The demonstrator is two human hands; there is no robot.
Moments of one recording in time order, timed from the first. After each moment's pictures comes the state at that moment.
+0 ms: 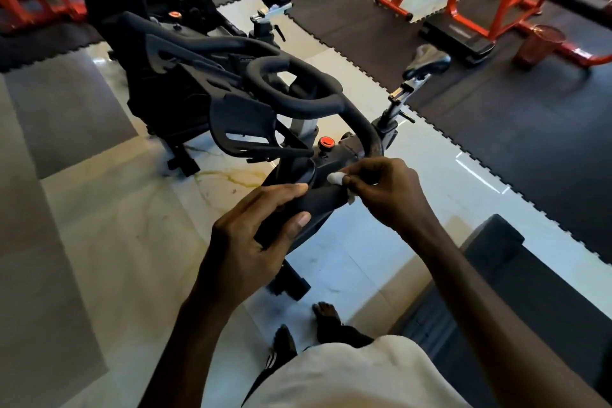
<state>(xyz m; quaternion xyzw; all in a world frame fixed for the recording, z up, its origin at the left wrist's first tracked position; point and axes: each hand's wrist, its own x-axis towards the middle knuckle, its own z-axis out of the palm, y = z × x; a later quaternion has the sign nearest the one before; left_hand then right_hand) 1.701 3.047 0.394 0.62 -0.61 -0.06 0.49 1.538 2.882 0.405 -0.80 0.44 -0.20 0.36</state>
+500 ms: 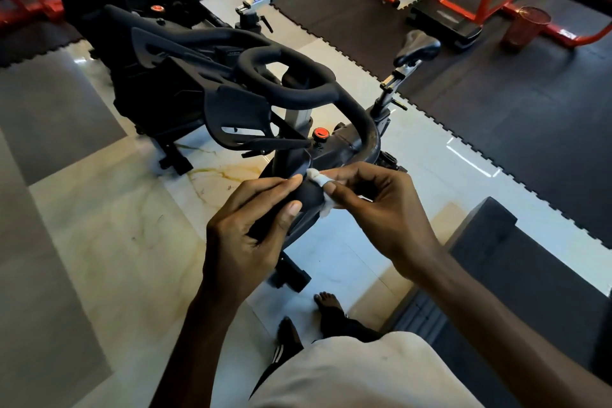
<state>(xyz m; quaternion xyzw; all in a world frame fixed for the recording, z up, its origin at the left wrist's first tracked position) 1.702 3.051 0.387 0.62 -0.57 -0.07 0.54 1.536 2.941 0.413 -0.70 0.39 -0.30 0.53</state>
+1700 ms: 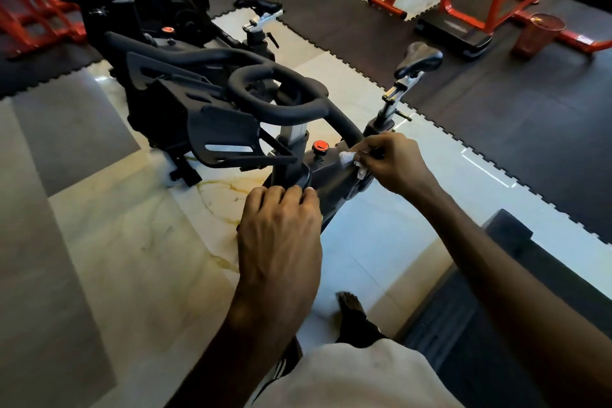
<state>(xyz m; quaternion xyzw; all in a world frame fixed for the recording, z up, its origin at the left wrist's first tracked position) 1.634 3.010 0.439 0.80 -0.59 0.05 0.07 1.519 2.801 0.377 -0.83 0.43 -0.21 0.29</state>
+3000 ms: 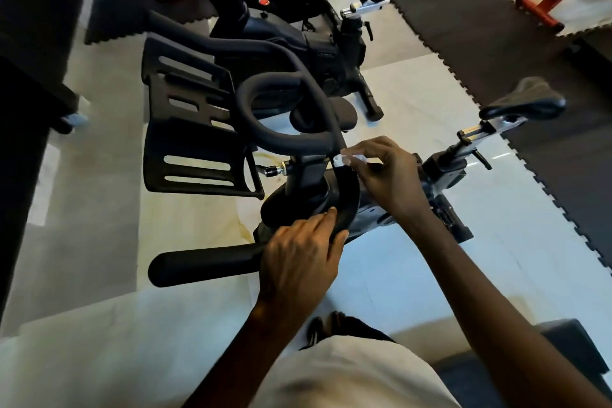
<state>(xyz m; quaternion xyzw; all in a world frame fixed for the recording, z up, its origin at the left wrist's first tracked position) 1.576 2.868 0.344 0.87 -0.44 0.14 0.16 1.555 2.668 0.346 -0.85 0.22 -0.26 0.40</state>
